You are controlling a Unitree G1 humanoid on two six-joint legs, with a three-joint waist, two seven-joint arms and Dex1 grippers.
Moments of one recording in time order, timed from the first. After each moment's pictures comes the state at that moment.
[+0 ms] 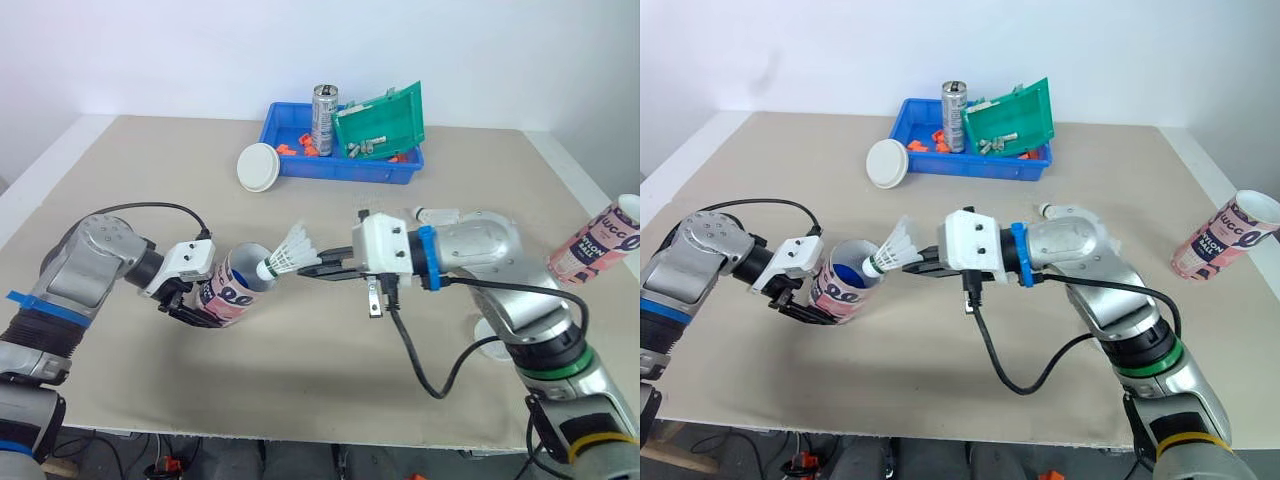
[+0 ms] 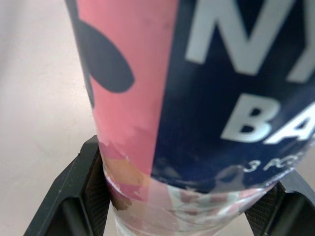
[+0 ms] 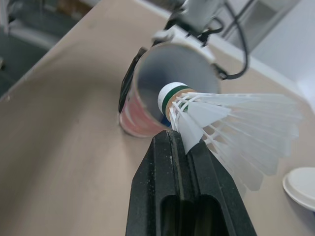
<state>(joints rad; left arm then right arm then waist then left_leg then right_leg) -0.68 0.88 -0.29 0.25 -0.09 0.24 -1.62 -0.74 -0.63 0.32 -0.32 0.27 0.31 1.12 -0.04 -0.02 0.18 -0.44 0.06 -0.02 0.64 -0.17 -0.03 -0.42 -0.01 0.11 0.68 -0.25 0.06</state>
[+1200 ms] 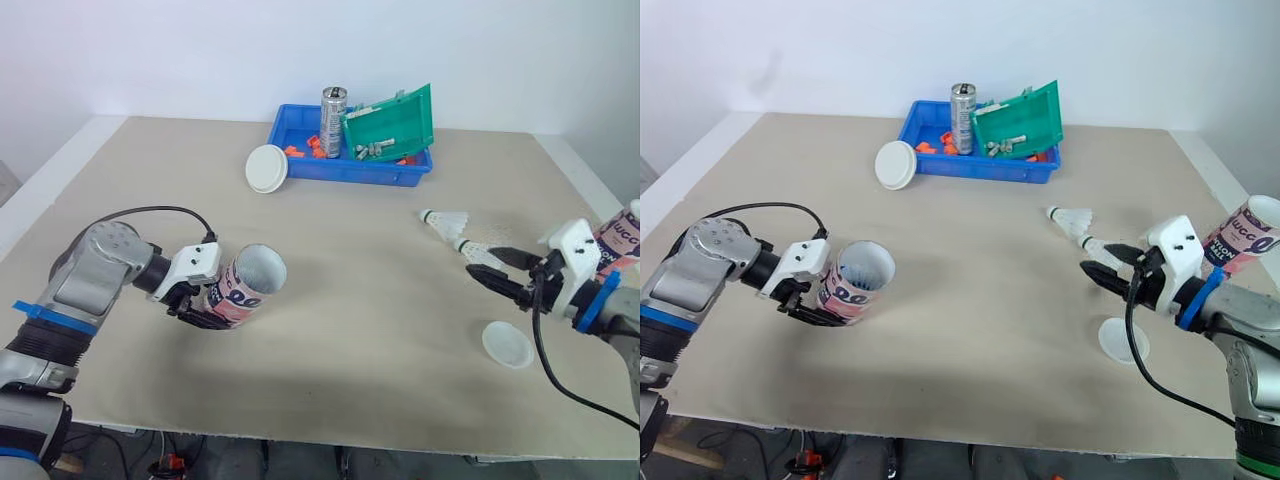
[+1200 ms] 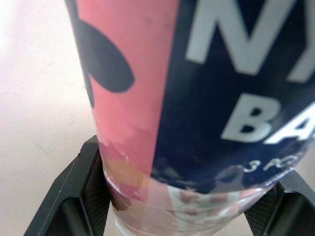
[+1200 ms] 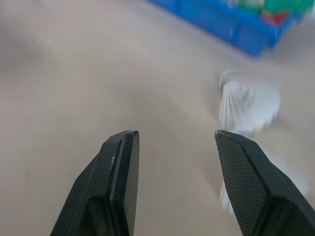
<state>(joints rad) -0.64 0.84 -0.26 0.18 -0.08 0.28 -1.58 -0.11 -0.82 -0.41 -0.19 0.41 0.58 0.86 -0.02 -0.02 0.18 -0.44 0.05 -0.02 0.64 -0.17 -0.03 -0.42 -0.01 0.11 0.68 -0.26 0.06</state>
